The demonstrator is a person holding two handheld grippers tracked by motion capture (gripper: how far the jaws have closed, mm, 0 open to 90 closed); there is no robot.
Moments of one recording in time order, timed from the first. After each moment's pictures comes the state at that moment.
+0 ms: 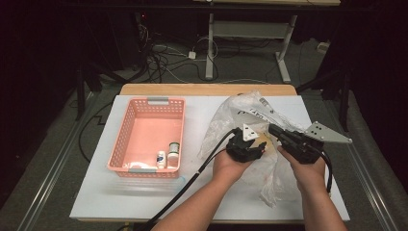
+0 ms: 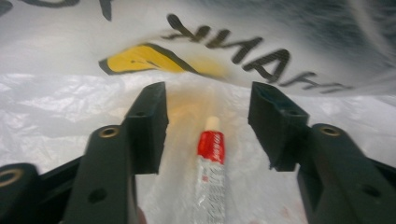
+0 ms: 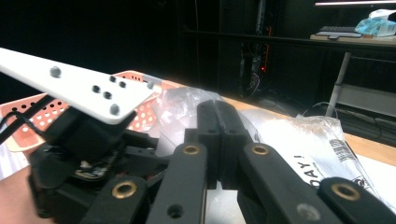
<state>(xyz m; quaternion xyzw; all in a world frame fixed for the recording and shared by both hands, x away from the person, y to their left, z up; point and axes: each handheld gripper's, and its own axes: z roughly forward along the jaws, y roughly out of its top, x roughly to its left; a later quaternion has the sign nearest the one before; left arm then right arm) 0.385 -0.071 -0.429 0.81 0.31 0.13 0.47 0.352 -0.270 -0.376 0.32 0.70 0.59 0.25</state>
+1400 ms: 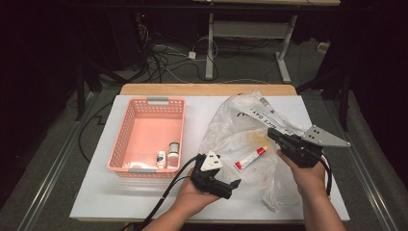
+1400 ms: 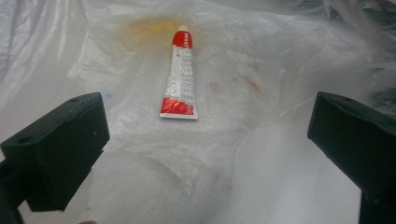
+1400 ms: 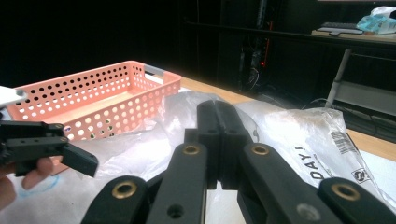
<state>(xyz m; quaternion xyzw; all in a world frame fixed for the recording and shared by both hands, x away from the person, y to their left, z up) 0.312 0.027 -0.444 0.83 0.28 0.08 0.48 0.344 -0.267 -0.378 0.31 0.72 0.57 0.25</state>
